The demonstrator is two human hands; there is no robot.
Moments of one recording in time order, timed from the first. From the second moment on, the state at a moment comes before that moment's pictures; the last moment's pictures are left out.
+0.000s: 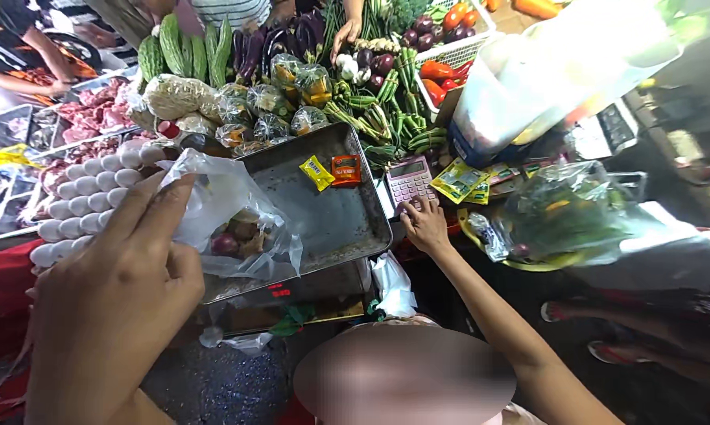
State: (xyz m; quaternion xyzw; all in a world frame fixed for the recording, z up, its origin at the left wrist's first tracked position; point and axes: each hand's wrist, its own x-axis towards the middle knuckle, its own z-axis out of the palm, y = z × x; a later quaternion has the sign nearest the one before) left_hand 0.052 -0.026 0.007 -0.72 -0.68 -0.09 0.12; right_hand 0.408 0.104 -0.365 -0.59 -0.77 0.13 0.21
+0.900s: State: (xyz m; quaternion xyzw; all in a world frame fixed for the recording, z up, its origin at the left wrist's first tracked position) left_hand 0.032 -0.032 -0.010 -0.70 -0.70 -0.14 0.11; right_hand 0.430 0.067 -0.374 -0.63 -0.72 0.15 0.25
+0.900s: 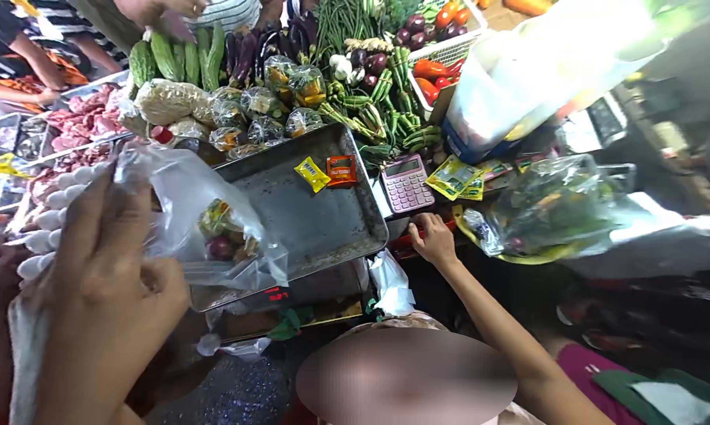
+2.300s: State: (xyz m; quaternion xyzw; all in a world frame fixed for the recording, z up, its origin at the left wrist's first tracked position) left_hand 0.040 -0.035 -0.019 -0.71 -0.64 -0.24 0.18; right_hand 0.257 0.139 -0.150 -0.39 -0.90 0.00 0.18
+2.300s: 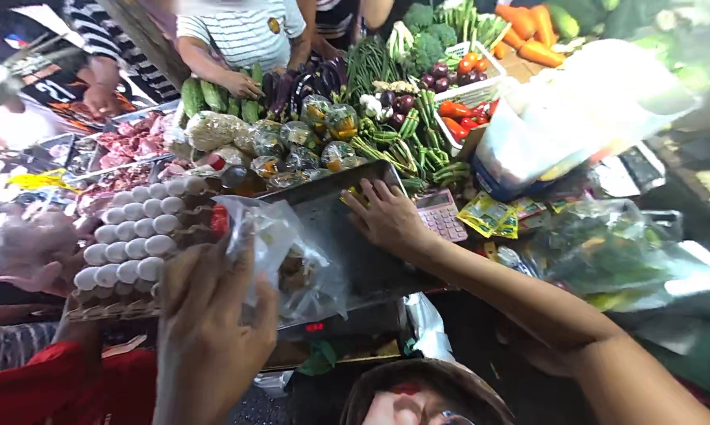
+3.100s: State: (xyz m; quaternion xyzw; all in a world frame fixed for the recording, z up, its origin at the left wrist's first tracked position) left_hand -0.036 0.011 0.051 -0.73 -0.60 -0.27 0.16; right_hand 0.127 0.131 0.004 -0.22 -0.92 0.29 0.14
